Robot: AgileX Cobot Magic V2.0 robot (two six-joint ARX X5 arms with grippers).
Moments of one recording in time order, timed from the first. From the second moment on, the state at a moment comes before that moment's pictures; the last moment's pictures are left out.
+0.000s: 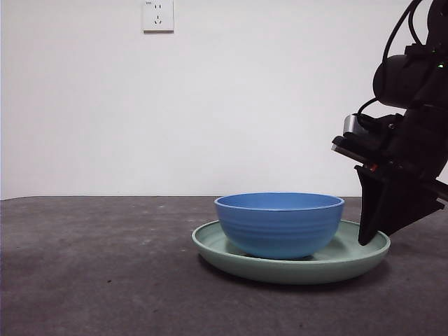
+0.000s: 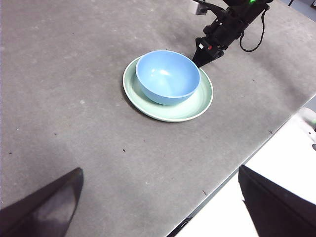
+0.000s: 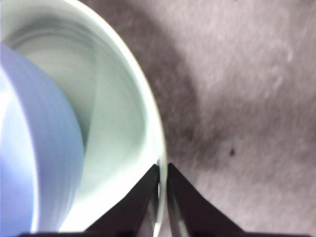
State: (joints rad) left arm -0.76 0.41 0.97 -1.09 0.05 -0.15; right arm 0.23 1.65 0.95 -0.51 -0.39 0.19
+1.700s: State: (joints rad) left arm -0.76 0.41 0.97 -1.09 0.05 -0.15; right arm 0.42 1.73 1.06 -0.46 -0.41 0.36
